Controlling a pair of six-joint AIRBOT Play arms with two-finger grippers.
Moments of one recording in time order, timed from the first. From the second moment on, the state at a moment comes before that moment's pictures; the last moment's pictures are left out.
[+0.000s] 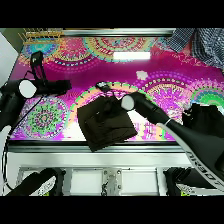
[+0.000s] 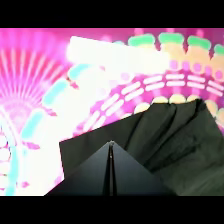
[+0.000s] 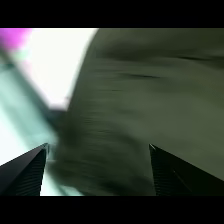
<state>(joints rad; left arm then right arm) -0.12 -1.10 1.09 1.38 -0.92 -1.79 0.67 -1.47 1.29 -1.09 0.94 1.46</state>
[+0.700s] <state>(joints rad) -0.11 -0.89 0.77 1.16 -0.87 -1.75 0.18 -1.72 1.16 -0.74 1.16 1.06</state>
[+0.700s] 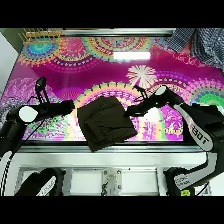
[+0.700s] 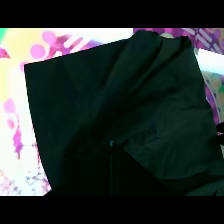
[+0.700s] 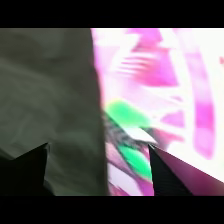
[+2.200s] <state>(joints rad) -0.42 -1.04 0.76 1.10 -0.77 -1.74 -0.77 -1.14 1.19 -1.23 0.96 1.58</state>
